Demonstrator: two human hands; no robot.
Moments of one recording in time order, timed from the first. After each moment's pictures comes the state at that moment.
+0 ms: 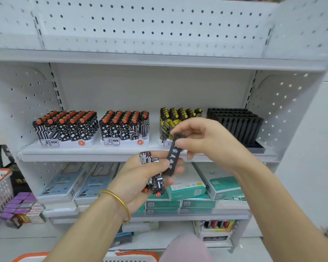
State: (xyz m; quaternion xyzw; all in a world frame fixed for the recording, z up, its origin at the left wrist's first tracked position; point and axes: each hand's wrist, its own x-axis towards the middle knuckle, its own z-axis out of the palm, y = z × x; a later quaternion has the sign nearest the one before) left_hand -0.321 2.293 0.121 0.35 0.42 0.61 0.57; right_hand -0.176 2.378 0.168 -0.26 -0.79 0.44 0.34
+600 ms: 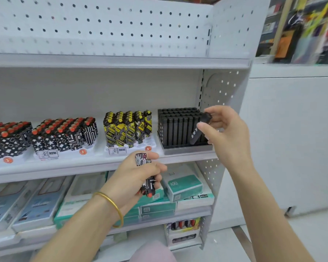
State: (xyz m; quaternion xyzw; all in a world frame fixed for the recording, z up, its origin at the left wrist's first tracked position) left_hand -0.238 2.337 0.125 0.39 0.47 0.57 0.55; right_hand -0.062 2.415 0.152 -0.42 -0.64 0.20 0.61
